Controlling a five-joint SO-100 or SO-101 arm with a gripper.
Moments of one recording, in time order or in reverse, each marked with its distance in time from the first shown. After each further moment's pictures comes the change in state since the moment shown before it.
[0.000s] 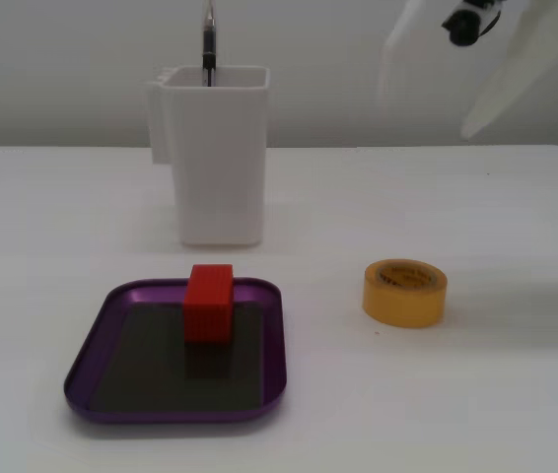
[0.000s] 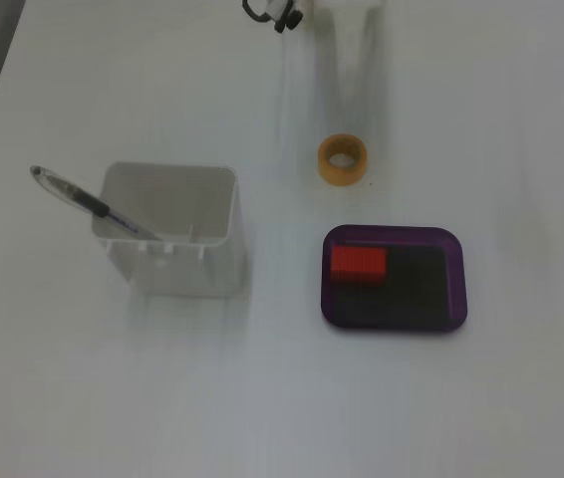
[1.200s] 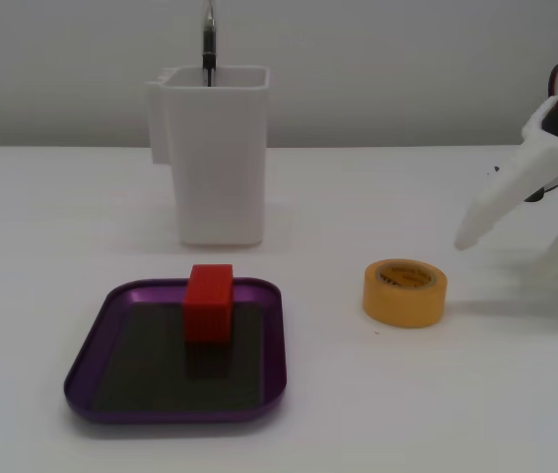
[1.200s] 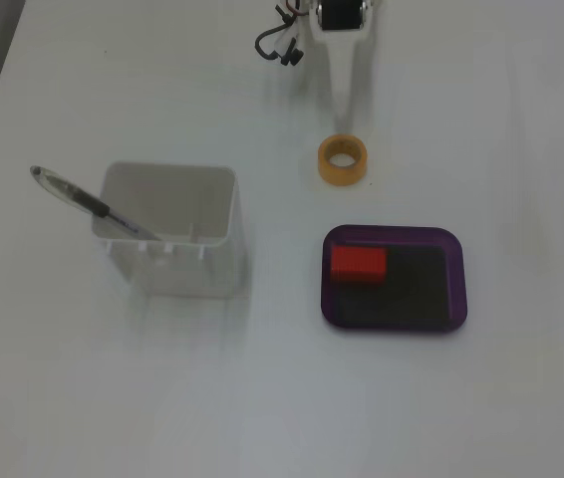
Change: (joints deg) arm 0.2 59.7 61.3 -7.4 0.2
